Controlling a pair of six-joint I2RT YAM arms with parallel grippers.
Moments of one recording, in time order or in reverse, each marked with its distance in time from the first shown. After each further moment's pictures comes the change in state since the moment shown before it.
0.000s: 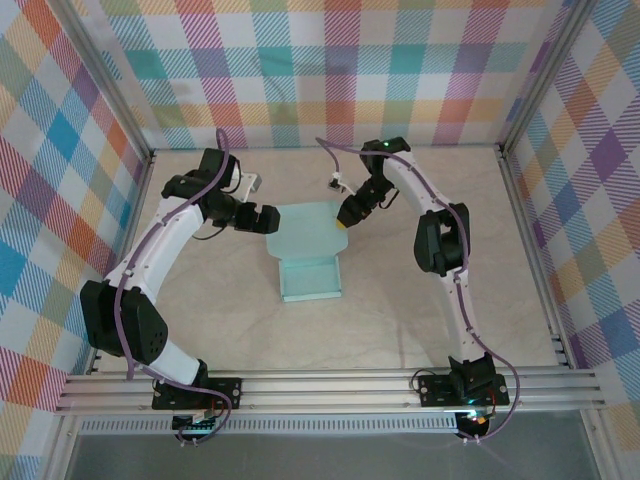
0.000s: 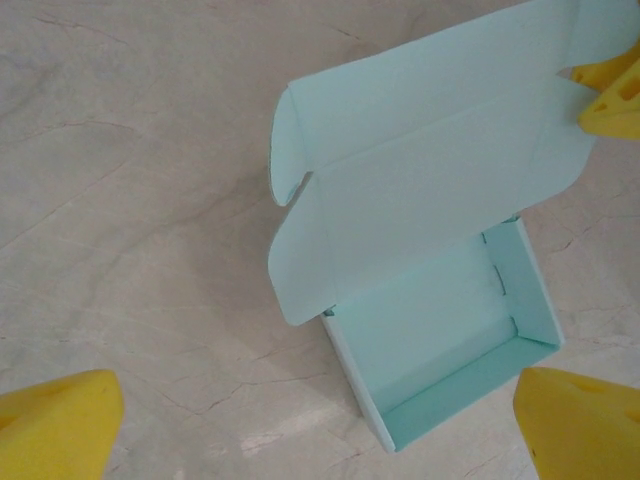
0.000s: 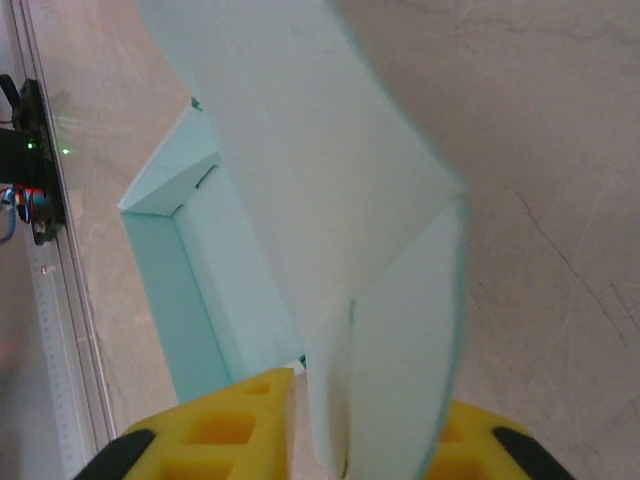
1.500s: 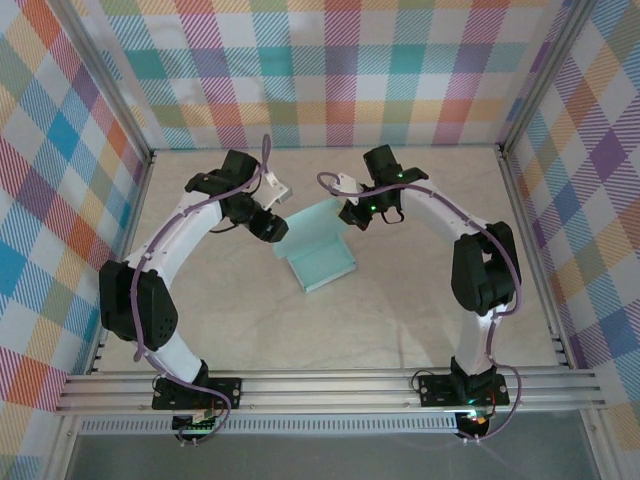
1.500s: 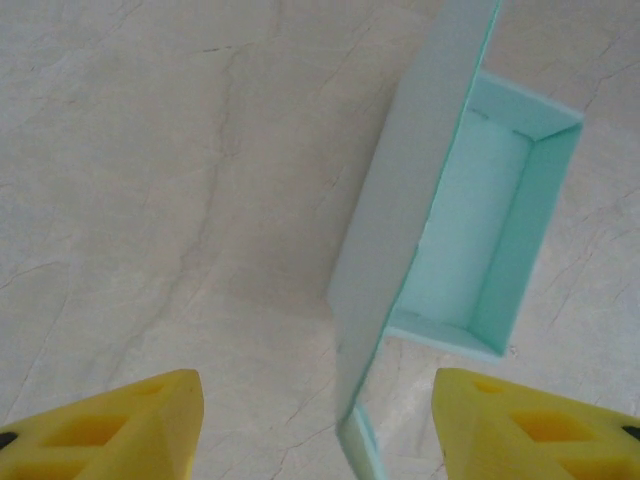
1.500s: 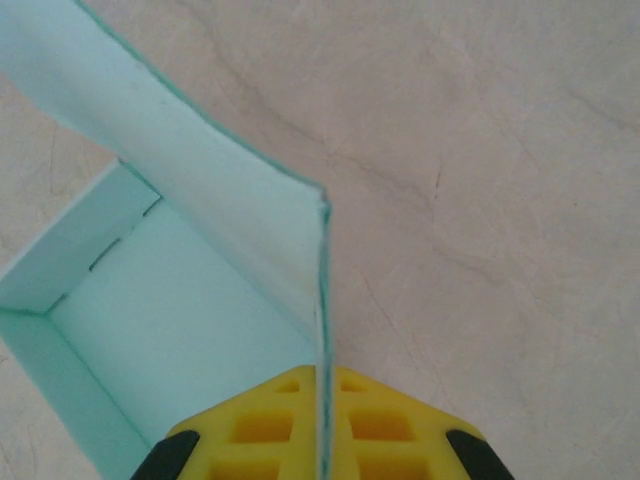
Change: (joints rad) left arm -0.089 0.104 0.030 0.043 0.048 0.418; right arm 0.072 -0.566 -0.792 0.849 0.270 0.053
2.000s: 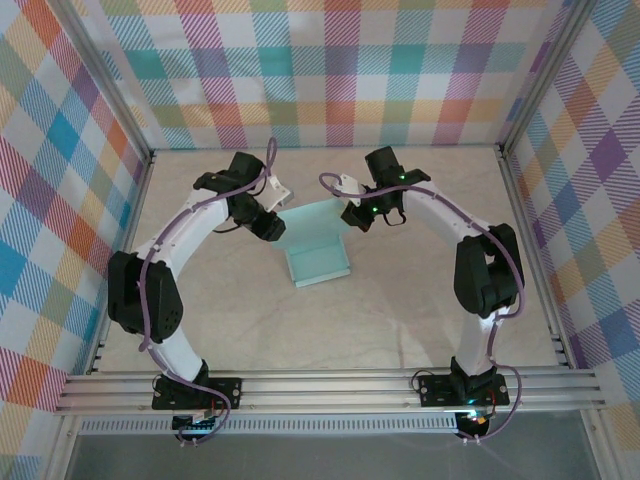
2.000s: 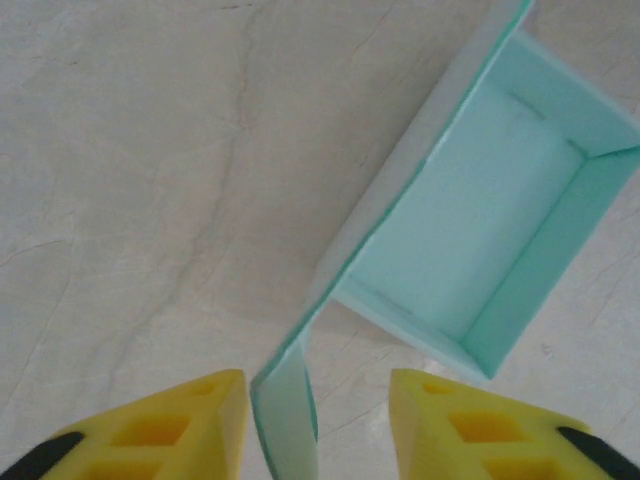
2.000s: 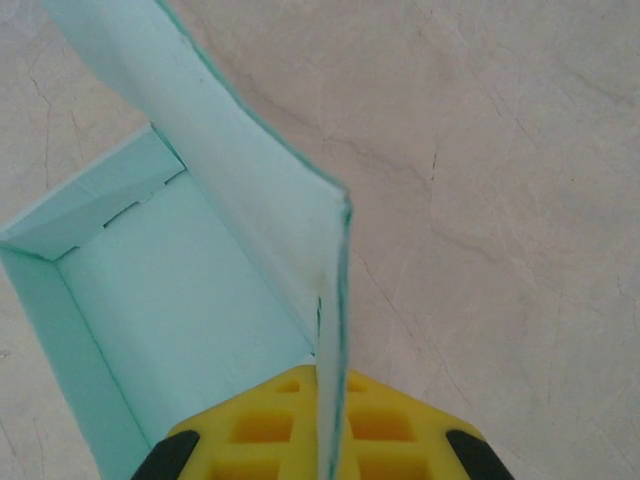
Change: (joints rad) left arm -0.006 0.059 0.008 -0.003 -0.067 -0.004; right arm 0.000 -0.023 -0.030 0.001 0.016 0.023
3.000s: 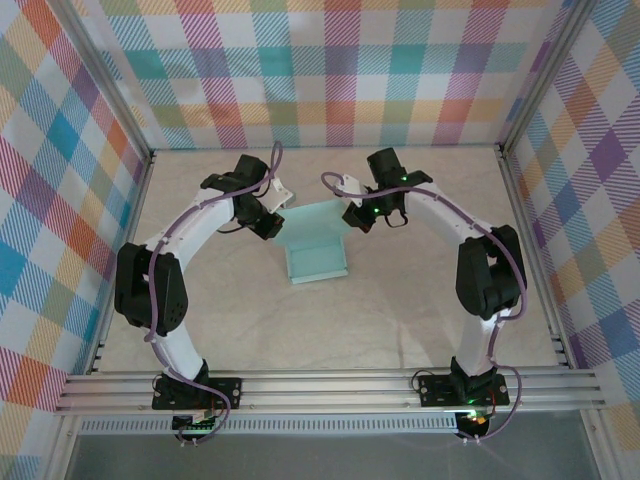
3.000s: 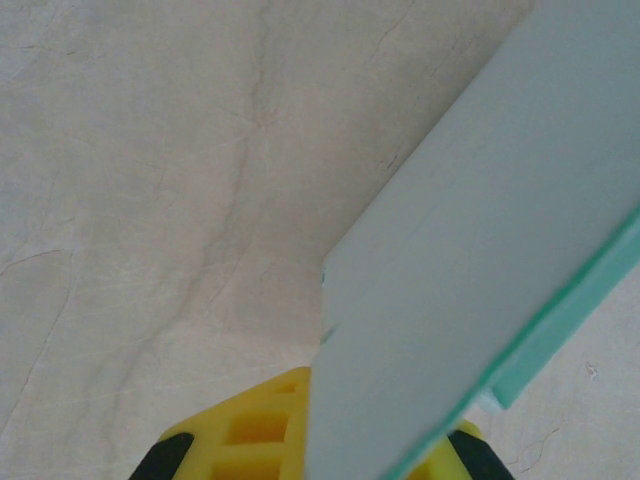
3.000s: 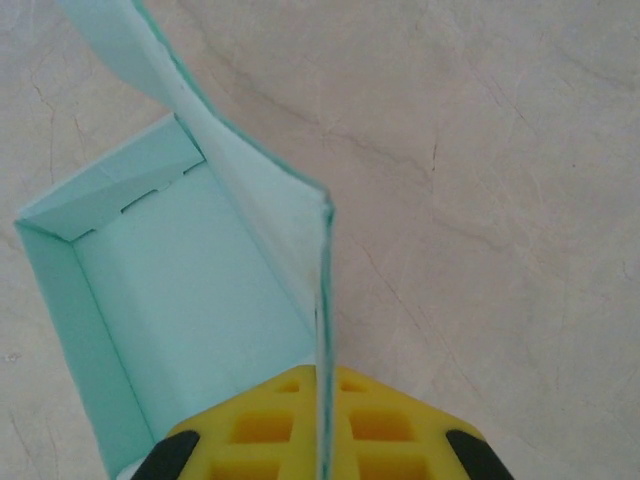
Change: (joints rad) left arm -0.002 0.051 -0.011 0.046 -0.023 -0.004; right arm 0.000 -0.028 -0.044 0.024 -0.005 0.043
